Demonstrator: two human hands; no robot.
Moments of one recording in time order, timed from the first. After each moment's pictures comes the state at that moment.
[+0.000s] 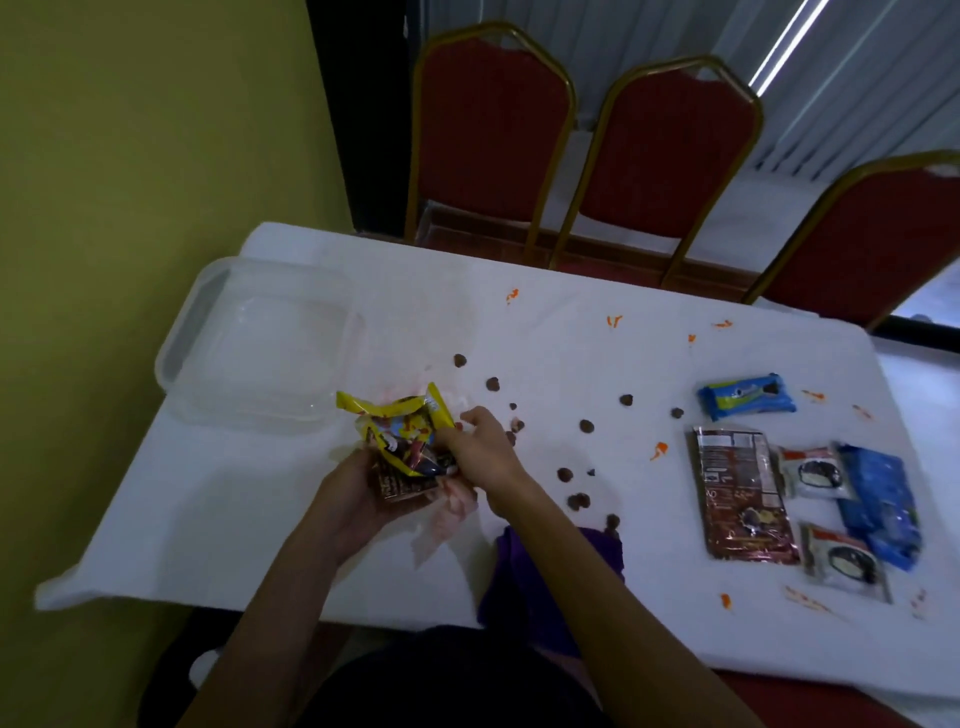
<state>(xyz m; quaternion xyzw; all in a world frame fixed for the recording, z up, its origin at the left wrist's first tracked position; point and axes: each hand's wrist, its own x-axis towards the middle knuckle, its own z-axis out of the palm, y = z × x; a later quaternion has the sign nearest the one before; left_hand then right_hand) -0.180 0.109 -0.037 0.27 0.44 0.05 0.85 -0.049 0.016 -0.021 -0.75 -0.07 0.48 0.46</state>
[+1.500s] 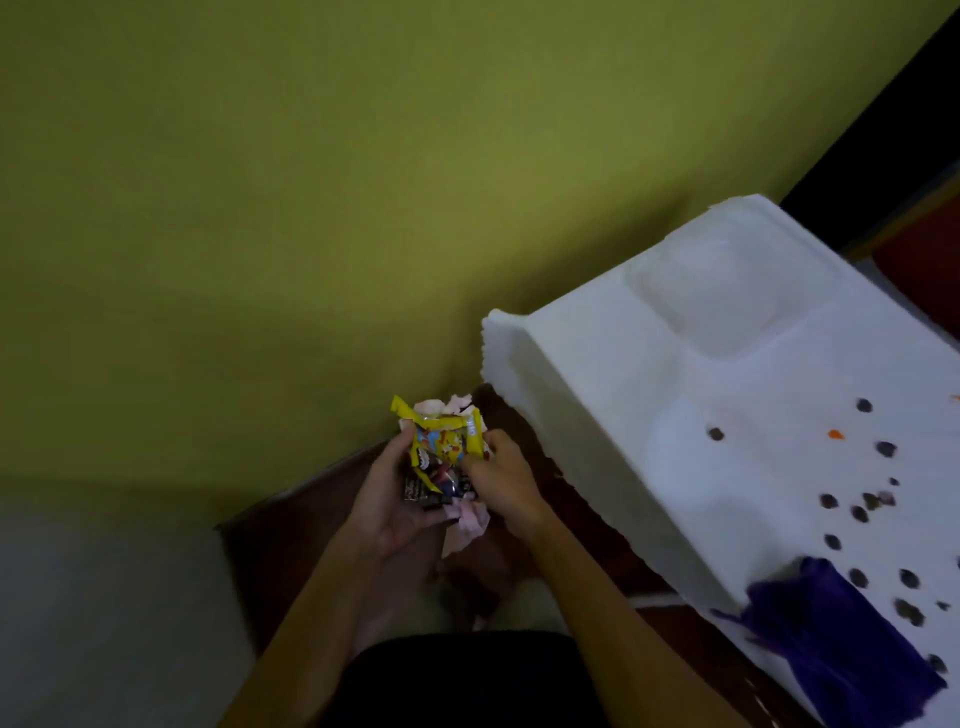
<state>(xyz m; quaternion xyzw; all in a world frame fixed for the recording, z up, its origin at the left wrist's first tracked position) -0.591 -0.018 -0.053 0.05 0.54 0.36 0.75 -0.446 0.003 -0.066 -0.66 -0.40 0.59 0.21</state>
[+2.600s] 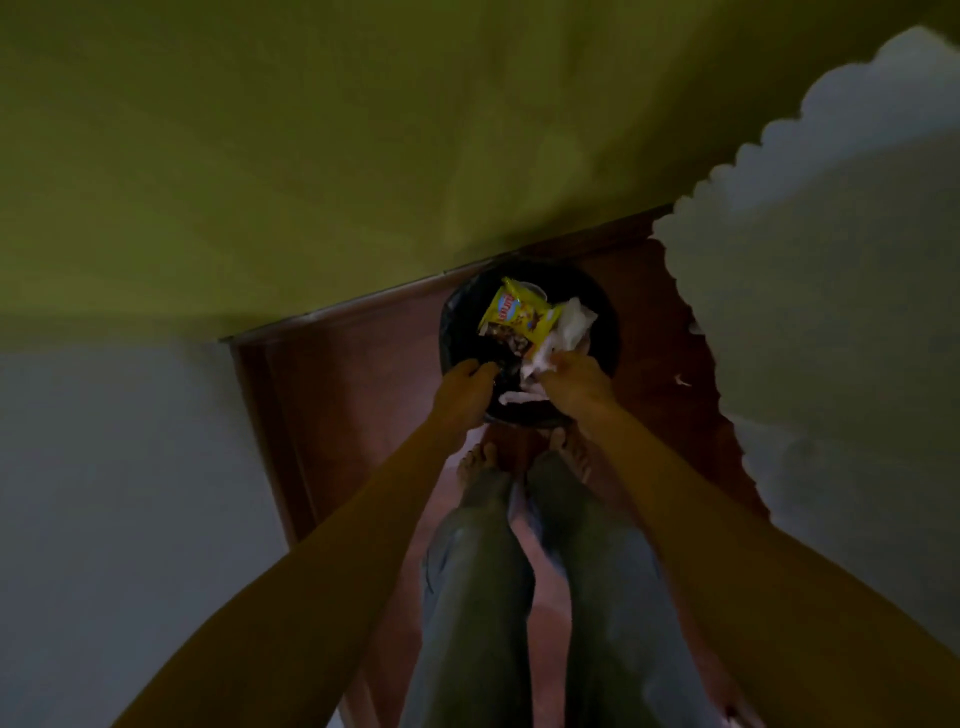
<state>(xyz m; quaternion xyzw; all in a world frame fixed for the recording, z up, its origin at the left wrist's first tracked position) -0.637 0.066 -0.457 0.07 0.77 0.13 0.62 -0.490 0.131 -0.462 -0.67 -0.46 0.56 -0.14</state>
